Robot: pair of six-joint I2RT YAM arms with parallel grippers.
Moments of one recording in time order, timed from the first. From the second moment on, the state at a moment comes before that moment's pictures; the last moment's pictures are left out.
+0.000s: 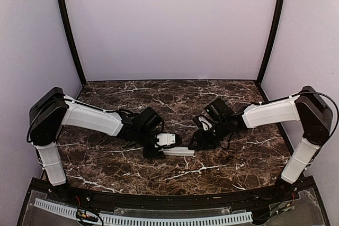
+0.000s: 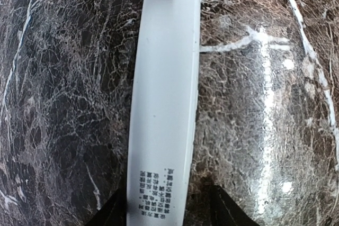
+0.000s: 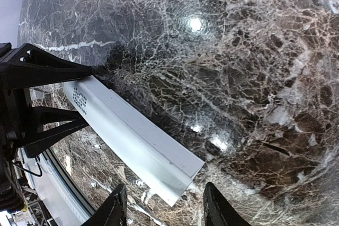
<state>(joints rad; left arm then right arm) -0.92 1.86 1.08 -0.28 0.16 0.60 0.76 1.68 0.92 -0.29 -0.44 0.56</state>
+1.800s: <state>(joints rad) -0.93 1.80 1.04 -0.25 0.19 0.61 0.61 1.87 0.63 0.50 -0.96 0.75</state>
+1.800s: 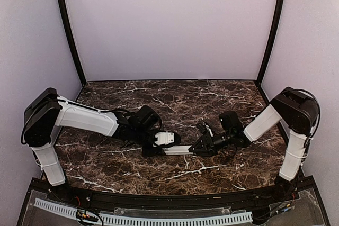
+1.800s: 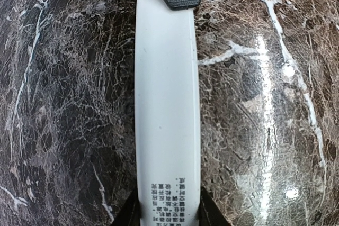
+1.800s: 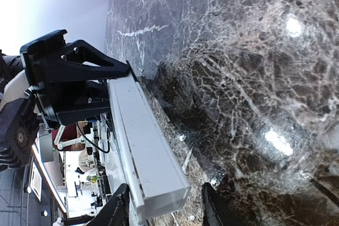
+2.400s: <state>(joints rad) -0.94 1.80 1.03 -0.26 0.19 0.60 0.63 1.93 0.62 0.65 -1.03 0.86</state>
